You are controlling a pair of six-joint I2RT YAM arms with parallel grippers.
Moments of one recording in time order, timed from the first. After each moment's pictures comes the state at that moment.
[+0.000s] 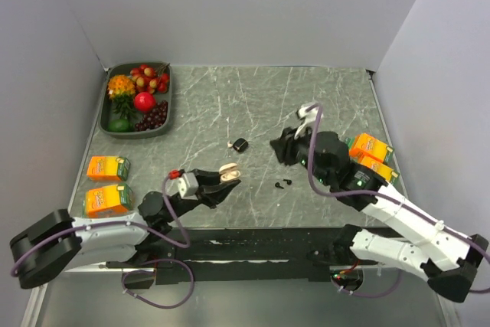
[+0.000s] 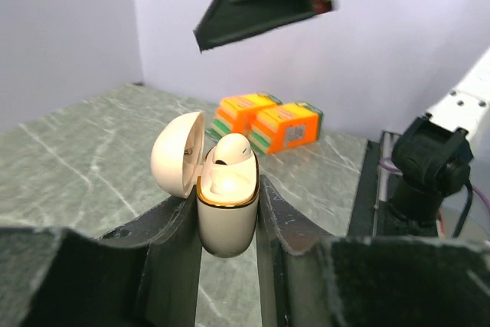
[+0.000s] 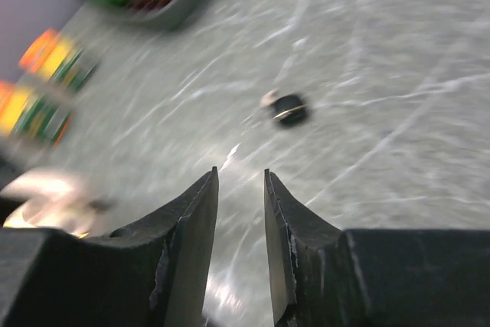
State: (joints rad) left arm -1.00 1.04 0.12 1.30 0.13 -0.11; right arm 0.91 0.87 0.92 -0.35 0.26 0.31
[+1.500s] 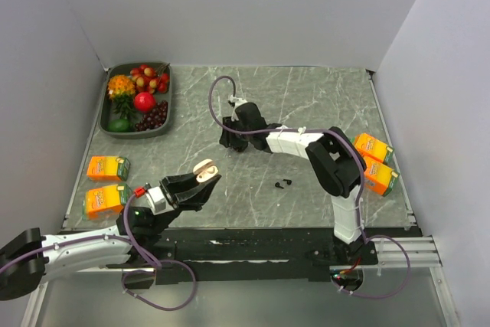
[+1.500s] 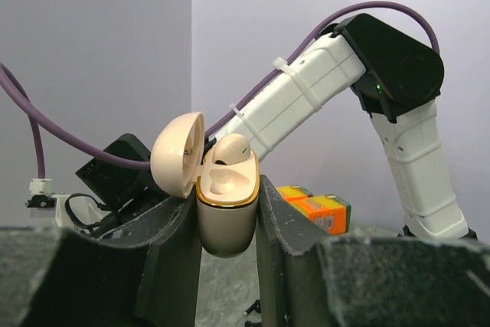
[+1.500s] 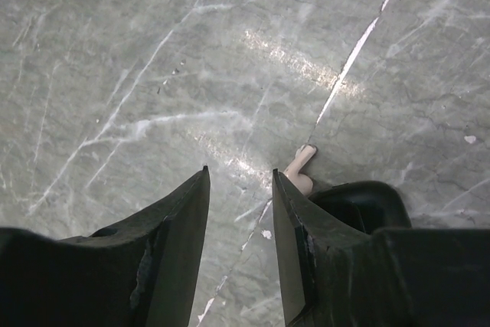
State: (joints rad) left arm -1.13 0.68 0.05 1.31 -0.11 0.04; right arm 0.69 2.01 1.29 0.08 -0.13 0.43
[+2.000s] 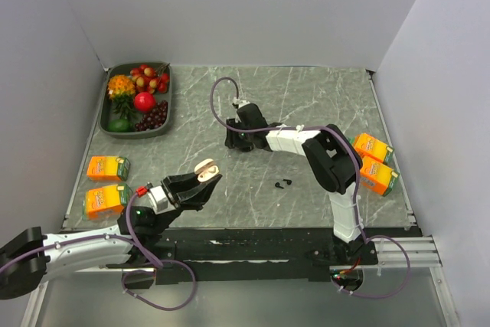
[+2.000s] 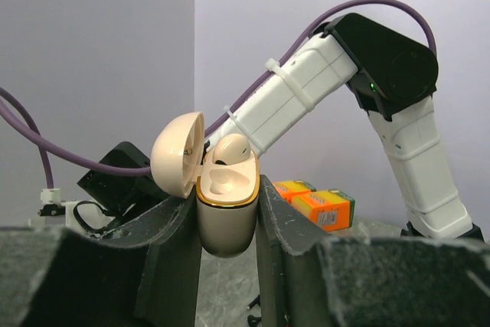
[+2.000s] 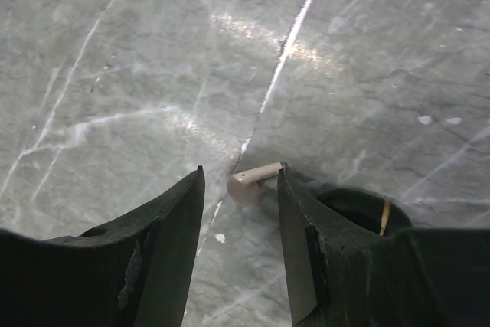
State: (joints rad) left arm -1.13 0.69 0.05 1.31 -0.12 0.04; right arm 0.66 2.06 1.31 0.01 -0.10 0.43
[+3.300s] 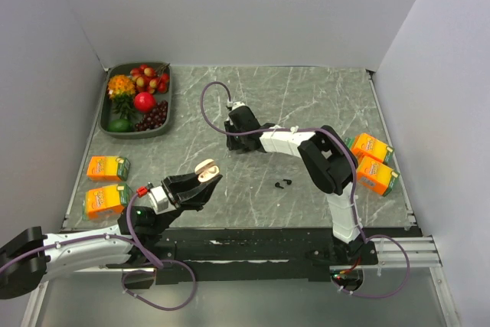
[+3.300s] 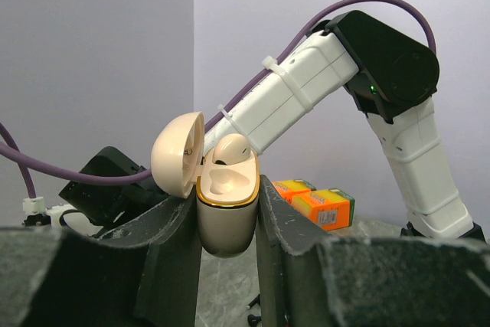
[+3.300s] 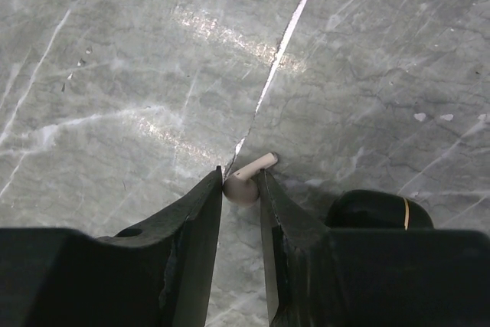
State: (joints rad) left arm -1.13 0.70 0.05 1.31 -0.12 0.05; right arm 0.71 2.08 1.36 -0.06 0.03 0.38
